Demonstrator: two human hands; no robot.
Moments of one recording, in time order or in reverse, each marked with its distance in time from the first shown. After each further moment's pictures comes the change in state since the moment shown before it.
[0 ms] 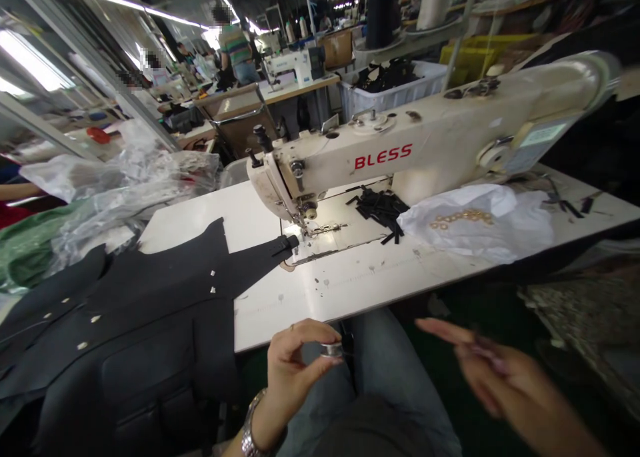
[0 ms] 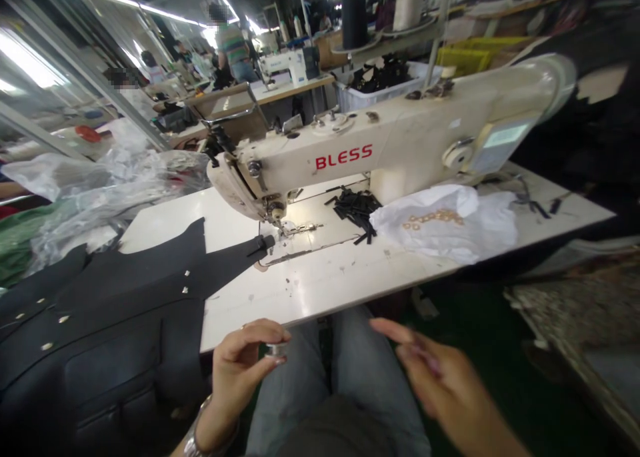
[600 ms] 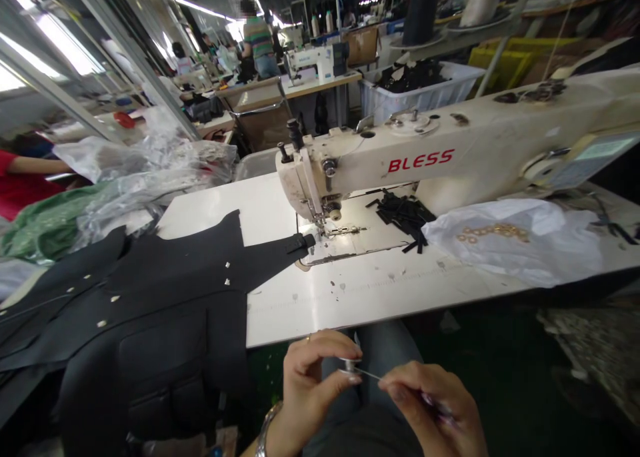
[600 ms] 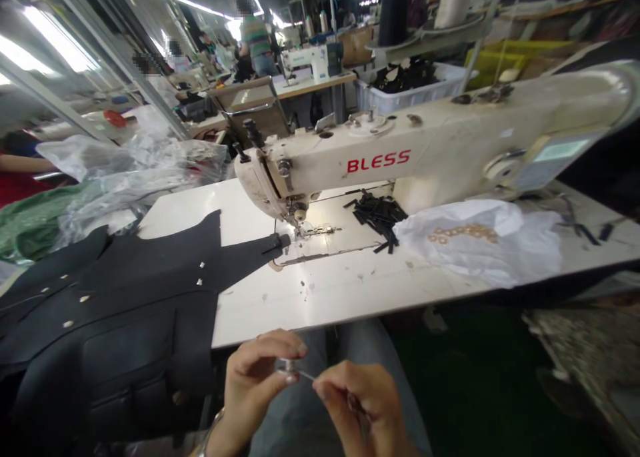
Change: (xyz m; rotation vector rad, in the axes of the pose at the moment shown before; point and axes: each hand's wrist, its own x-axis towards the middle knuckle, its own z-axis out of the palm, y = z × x) left_hand -0.003 0.006 0.006 -0.181 0.084 -0.085; right_hand 0.015 -0.024 0.072 -0.122 -0.076 -0.386
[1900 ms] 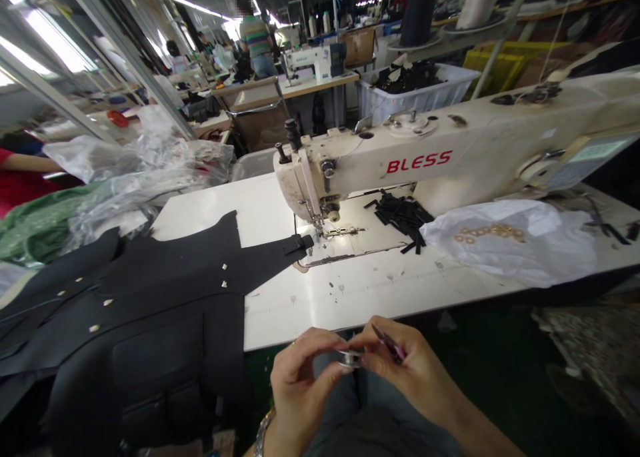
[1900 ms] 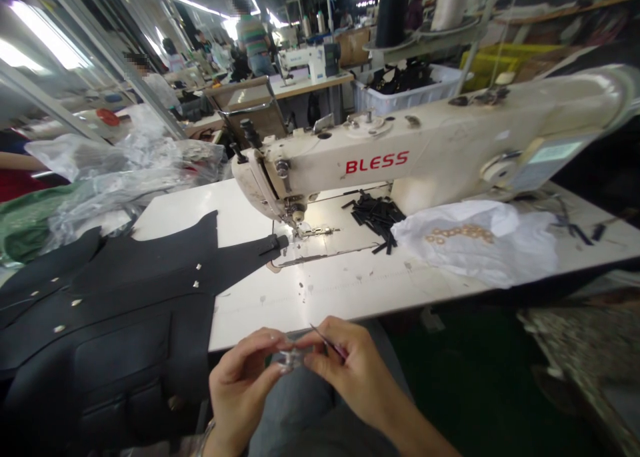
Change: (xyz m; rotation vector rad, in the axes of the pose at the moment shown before) left_hand -0.006 -0.005 -0.006 0.180 0.150 0.130; right_hand 0.044 0.005 -0.002 0.228 -0.325 0.210
